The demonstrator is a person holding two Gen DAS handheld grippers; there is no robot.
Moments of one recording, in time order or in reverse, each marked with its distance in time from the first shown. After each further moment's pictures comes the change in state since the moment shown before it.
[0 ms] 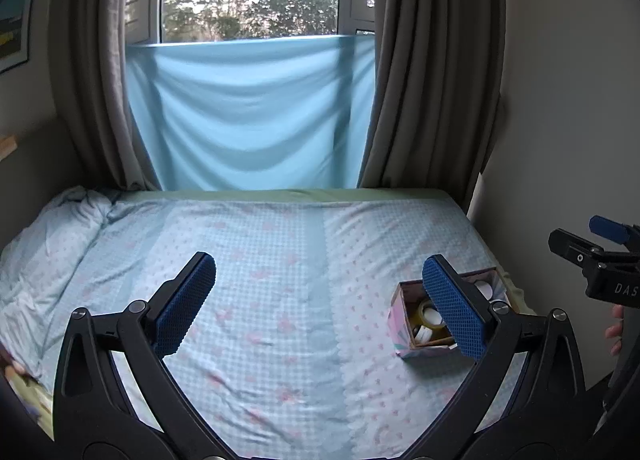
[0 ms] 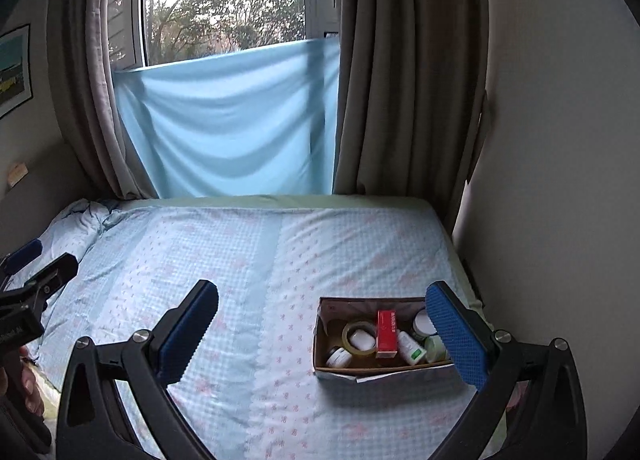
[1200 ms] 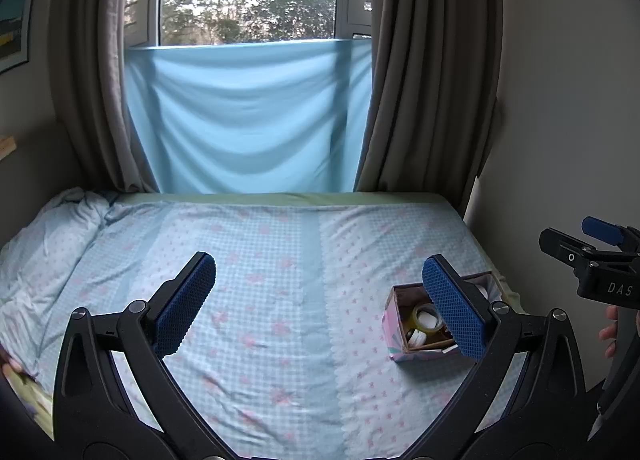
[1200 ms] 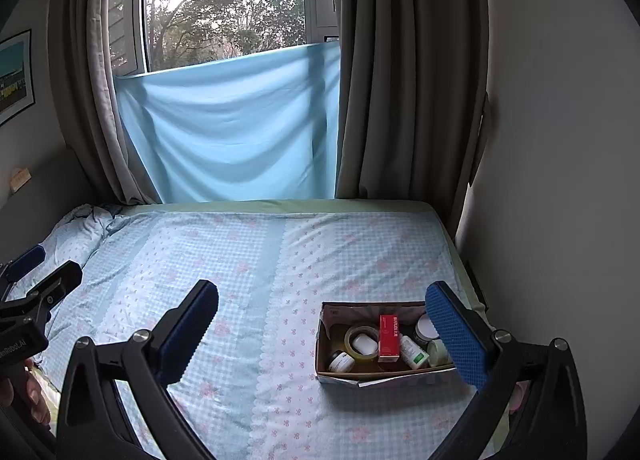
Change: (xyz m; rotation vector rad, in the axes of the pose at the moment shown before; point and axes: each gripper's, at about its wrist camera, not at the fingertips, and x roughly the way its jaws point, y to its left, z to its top) left arm 0.000 -0.012 0.001 -0.011 -0.005 -0.006; right arm -0.005 -0.003 0.002 0.007 -0.008 0.016
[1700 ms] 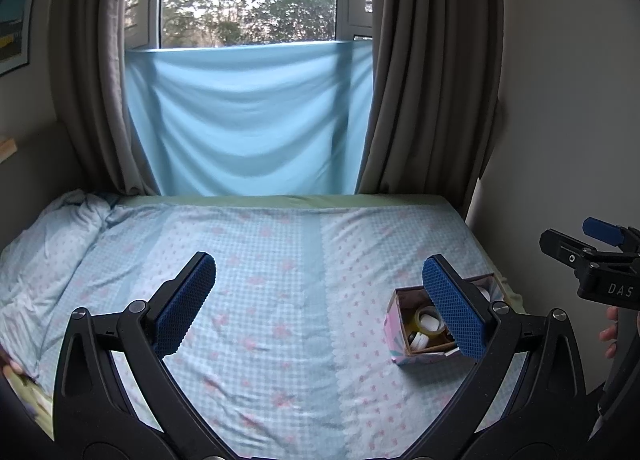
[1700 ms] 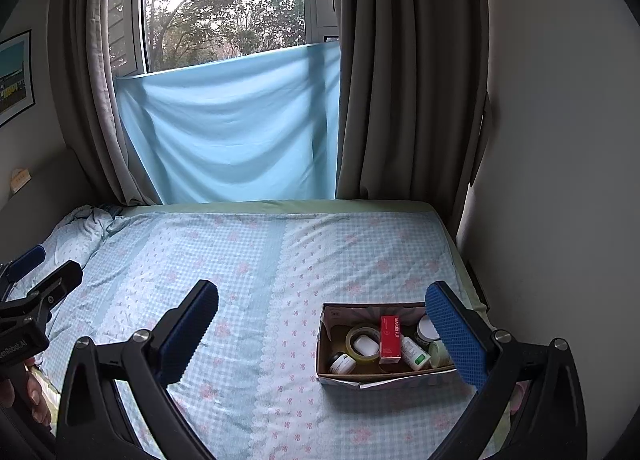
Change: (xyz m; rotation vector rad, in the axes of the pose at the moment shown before) left arm 0.002 -0.001 0.003 0.003 -0.008 0.006; right arm 0.002 0.000 0.001 -0.001 0.000 0.002
